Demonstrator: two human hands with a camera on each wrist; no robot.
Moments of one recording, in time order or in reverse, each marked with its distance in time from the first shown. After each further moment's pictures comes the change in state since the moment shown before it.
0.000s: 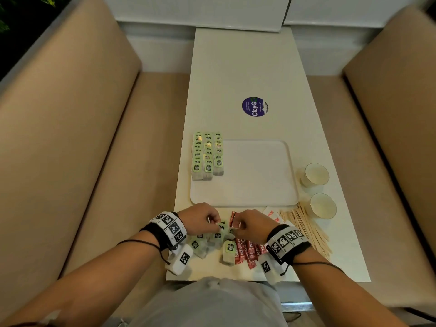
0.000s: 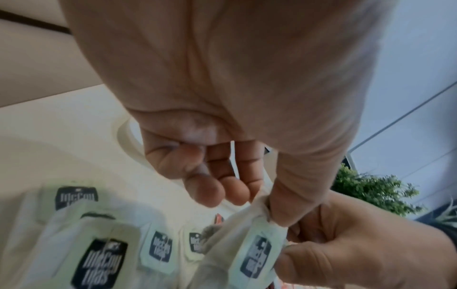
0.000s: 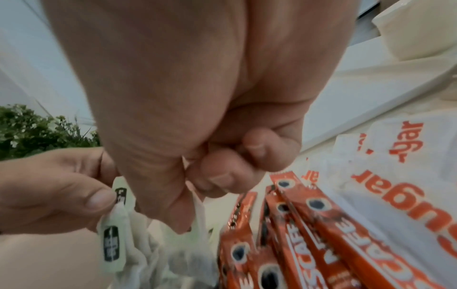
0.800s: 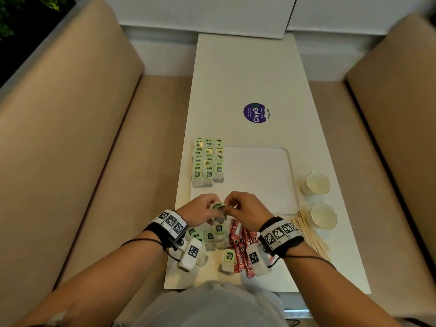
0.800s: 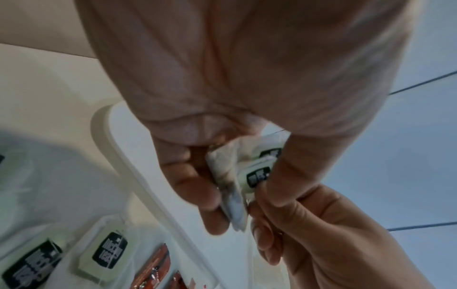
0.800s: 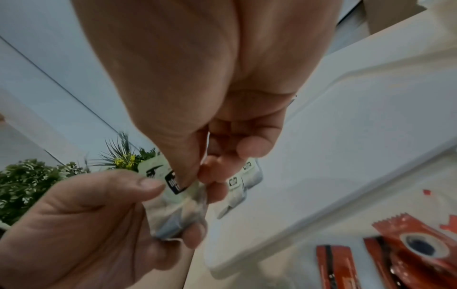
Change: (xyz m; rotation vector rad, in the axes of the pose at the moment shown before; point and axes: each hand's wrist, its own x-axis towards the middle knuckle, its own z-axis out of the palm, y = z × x) left_hand 0.014 0.017 -0.023 -0.607 0.107 -0.066; right_hand 0.026 -0.025 -0.037 0.323 0.277 -0.063
